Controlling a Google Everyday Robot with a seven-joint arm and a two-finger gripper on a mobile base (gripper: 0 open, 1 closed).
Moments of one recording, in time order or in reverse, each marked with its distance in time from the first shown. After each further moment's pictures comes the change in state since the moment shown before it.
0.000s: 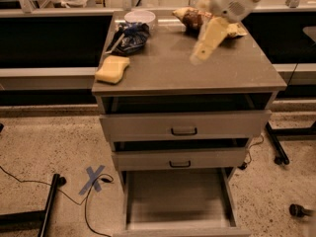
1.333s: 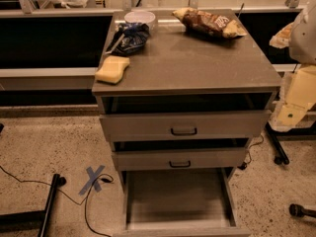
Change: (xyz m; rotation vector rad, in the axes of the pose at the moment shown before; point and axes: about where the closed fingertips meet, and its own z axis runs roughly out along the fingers) arm 0.094 0.161 -0.119 0.019 0.411 0.105
